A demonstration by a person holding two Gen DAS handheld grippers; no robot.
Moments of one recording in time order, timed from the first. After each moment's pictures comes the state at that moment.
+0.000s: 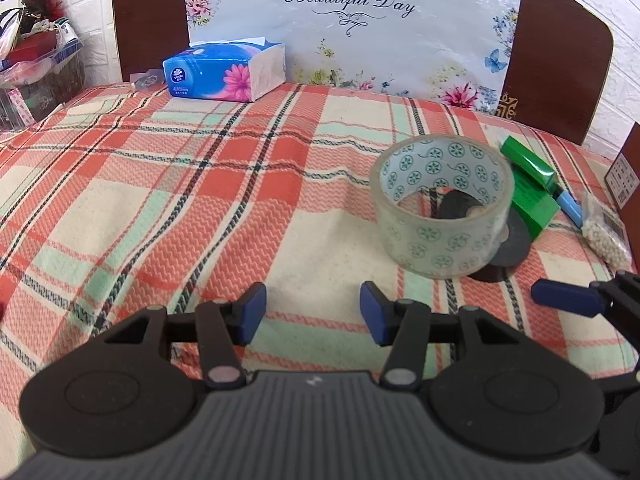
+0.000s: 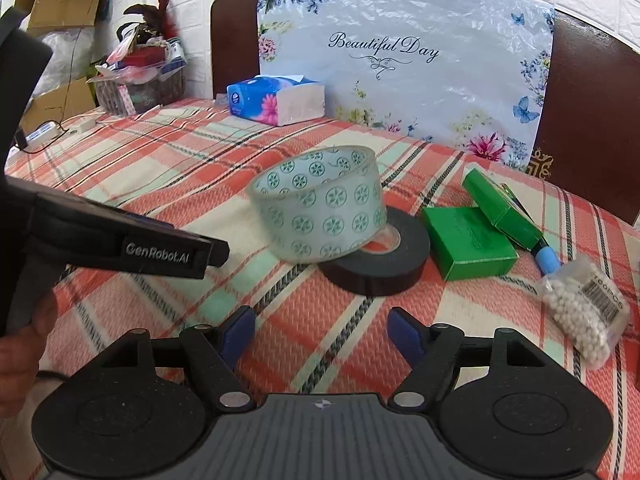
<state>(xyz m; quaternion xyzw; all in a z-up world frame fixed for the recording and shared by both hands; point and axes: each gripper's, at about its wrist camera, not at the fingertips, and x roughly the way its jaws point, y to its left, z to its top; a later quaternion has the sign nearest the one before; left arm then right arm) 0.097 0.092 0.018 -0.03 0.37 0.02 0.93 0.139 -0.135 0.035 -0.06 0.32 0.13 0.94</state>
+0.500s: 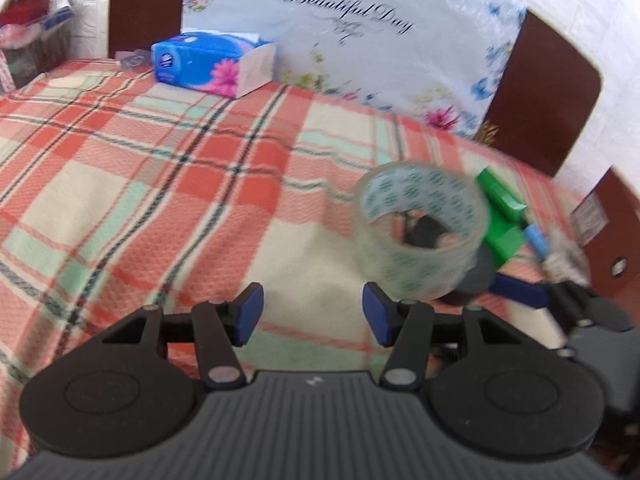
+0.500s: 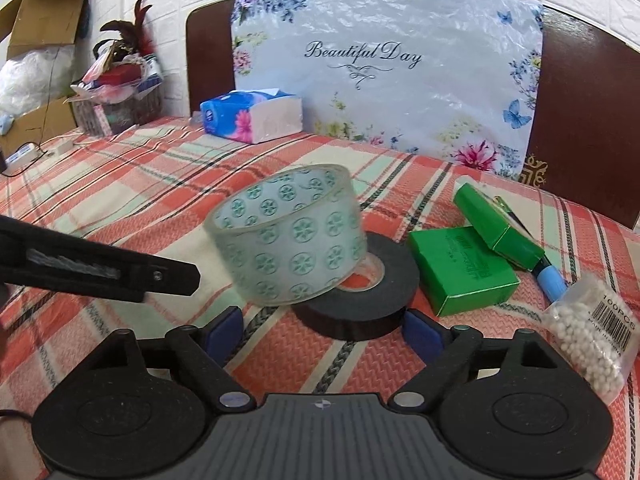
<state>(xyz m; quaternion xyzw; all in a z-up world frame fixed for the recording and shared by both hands) 0.100 0.103 0.030 -0.11 0.37 -0.03 0.92 0.166 -0.144 0.028 -0.04 0.30 0.12 0.95</state>
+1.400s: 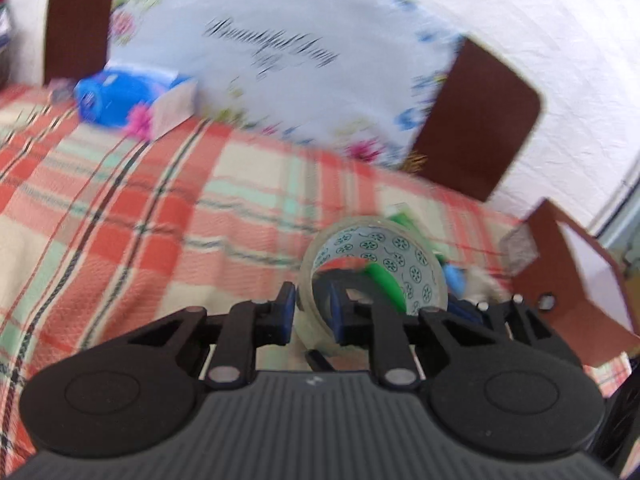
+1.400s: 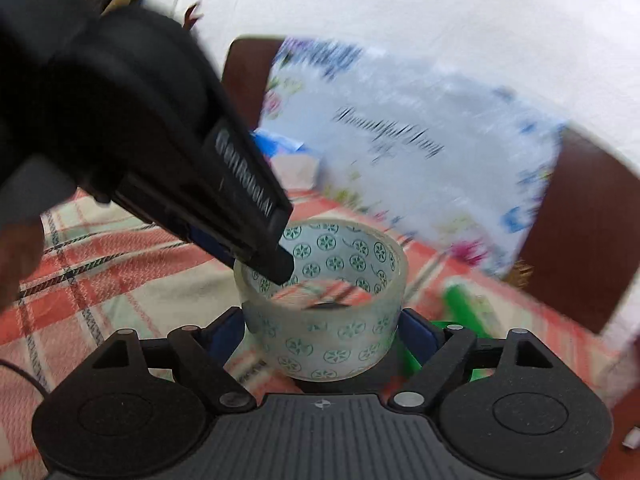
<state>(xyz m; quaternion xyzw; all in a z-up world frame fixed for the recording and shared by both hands) 0.118 0.062 0.078 -0.12 0.34 -0.12 0.92 0.130 -0.129 0.052 -0.16 0.18 0.10 0.97</state>
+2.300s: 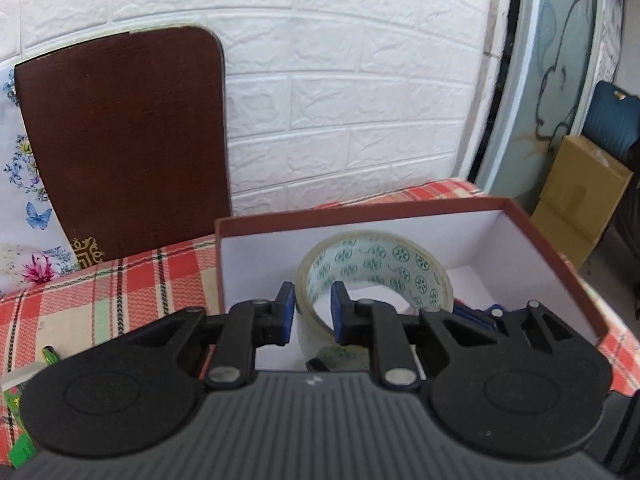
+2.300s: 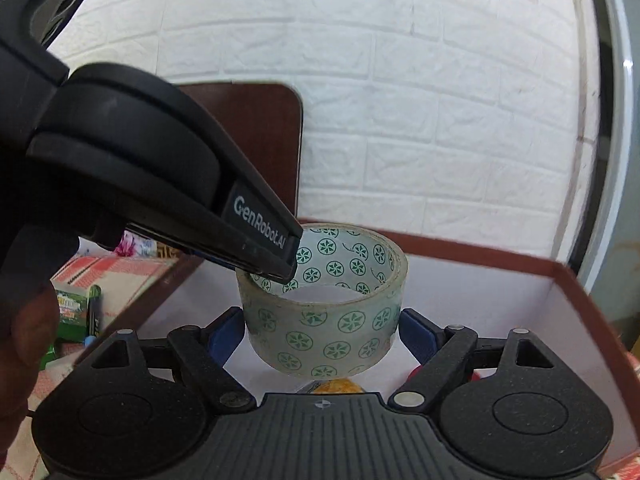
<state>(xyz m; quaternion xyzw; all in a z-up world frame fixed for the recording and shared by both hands) 0.196 -0.294 0.111 0.07 0.31 -0.29 0.90 0.134 -0.427 0.091 0.02 0.20 -0.14 0.97</state>
